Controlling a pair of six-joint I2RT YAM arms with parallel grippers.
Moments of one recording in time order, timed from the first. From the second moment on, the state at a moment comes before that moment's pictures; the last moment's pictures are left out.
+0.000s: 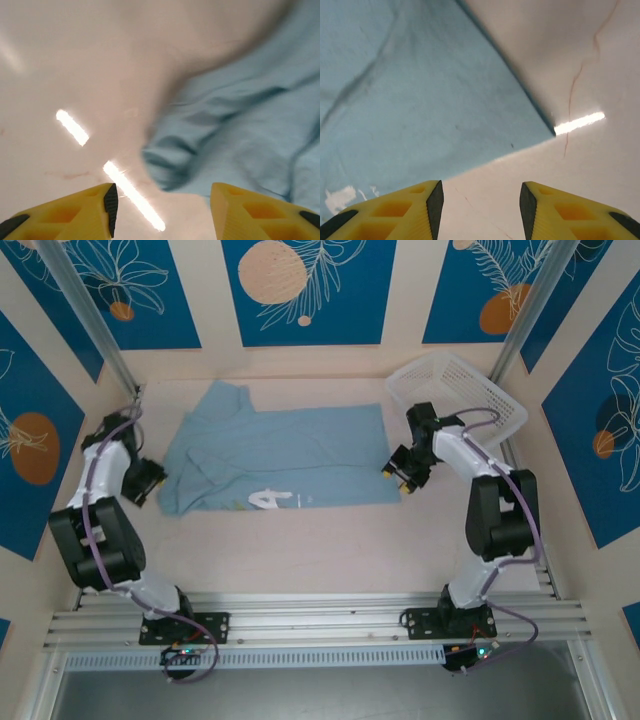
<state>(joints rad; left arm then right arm) 0.34 1.59 1.22 -1.04 0.00 -0.72 0.16 1.72 1.25 -0.95 -0.29 0.81</state>
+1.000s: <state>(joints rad) 0.44 1.73 1.06 -0.81 0.21 -0.98 0.12 1.85 1.14 -0.84 -0.32 0.80</state>
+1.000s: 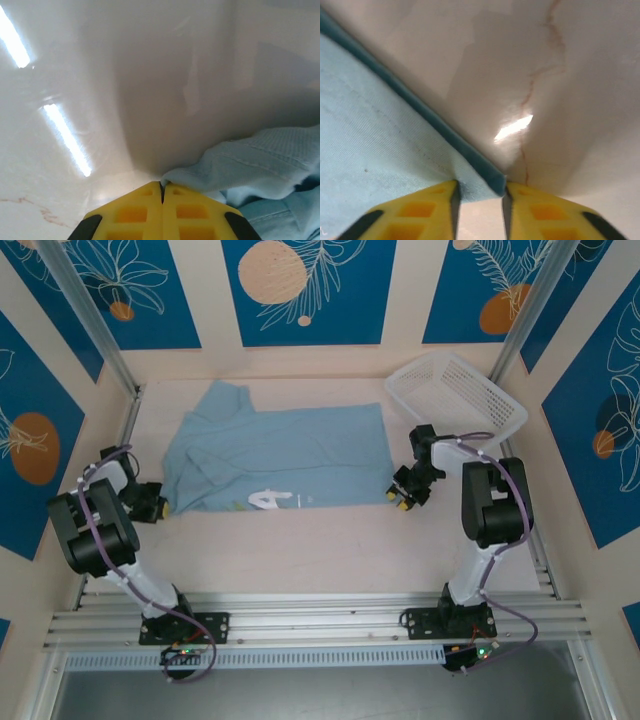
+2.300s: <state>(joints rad) 0.34 1.45 0.95 -1.05 0.03 -0.99 0.16 1.59 1.04 -1.00 -0.11 0.81</state>
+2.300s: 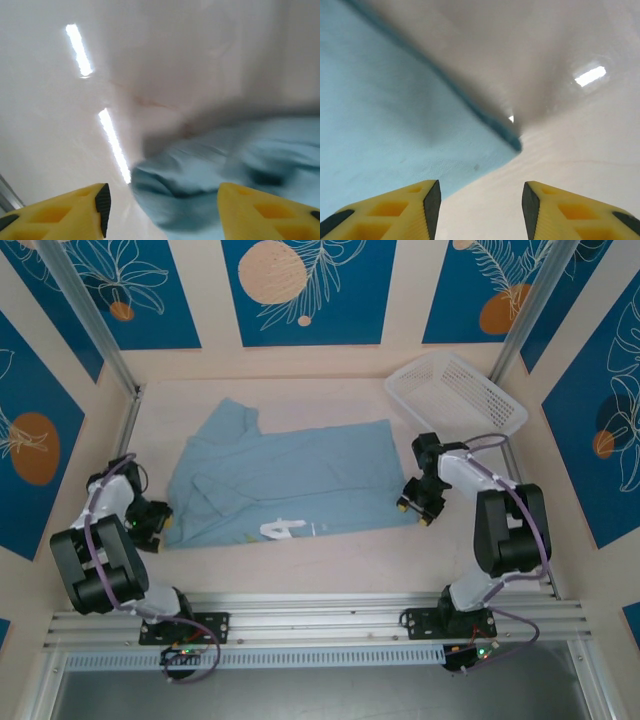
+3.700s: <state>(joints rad) -0.21 1.79 1.34 -0.92 0.07 -1.03 0.37 1.40 0.99 -0.41 -0.68 0.79</state>
